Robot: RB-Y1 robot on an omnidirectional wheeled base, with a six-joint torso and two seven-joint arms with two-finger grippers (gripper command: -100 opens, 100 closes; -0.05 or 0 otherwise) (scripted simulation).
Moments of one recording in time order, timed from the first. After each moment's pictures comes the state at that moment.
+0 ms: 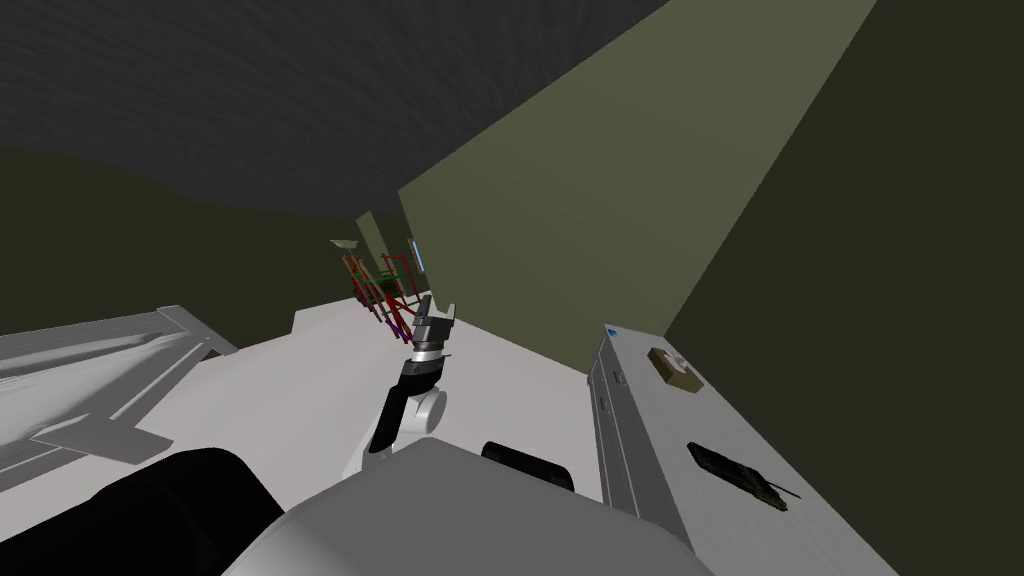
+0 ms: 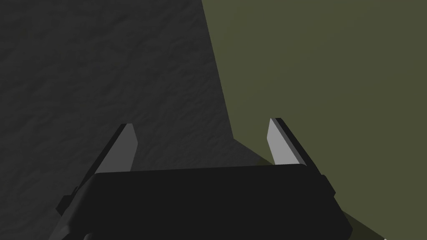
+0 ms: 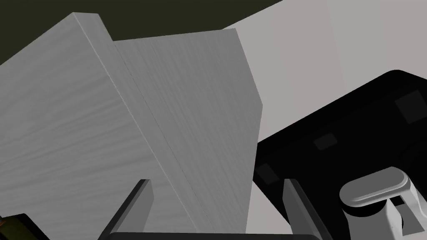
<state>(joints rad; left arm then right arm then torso) 0.45 0.02 0.05 -2.34 0.09 -0.44 0.11 0.62 -1.26 0.50 -1.12 0.92 -0.34 0.50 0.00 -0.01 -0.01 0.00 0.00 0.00</state>
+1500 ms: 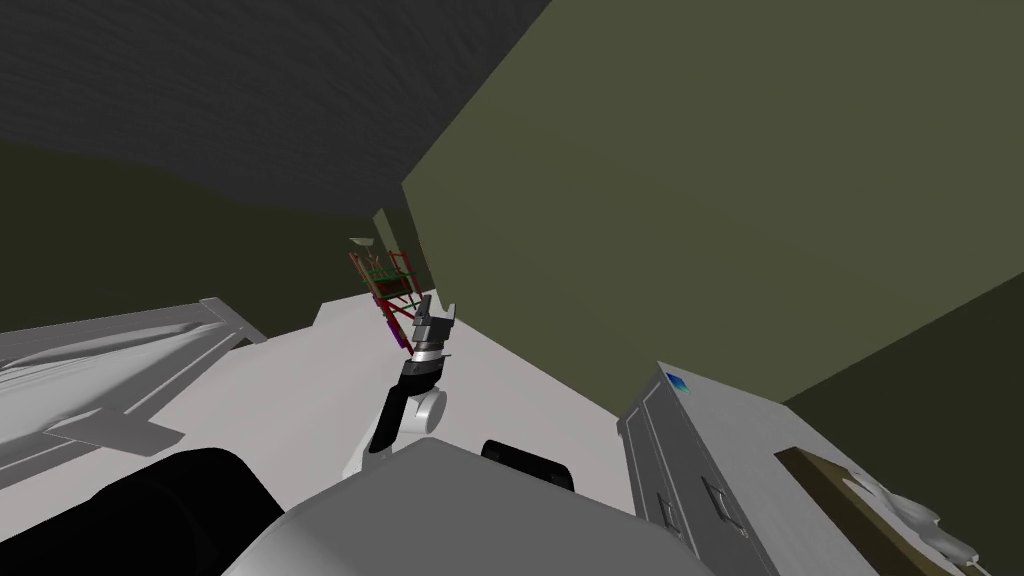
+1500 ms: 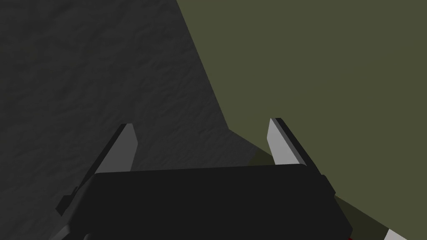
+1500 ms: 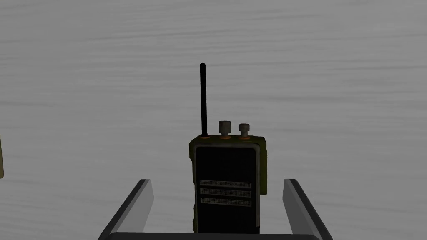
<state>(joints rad) 0.45 0.03 0.05 -2.34 0.09 -0.44 0.11 0.54 -1.34 0.69 -0.94 0.97 -0.27 0.67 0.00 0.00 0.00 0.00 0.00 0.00</state>
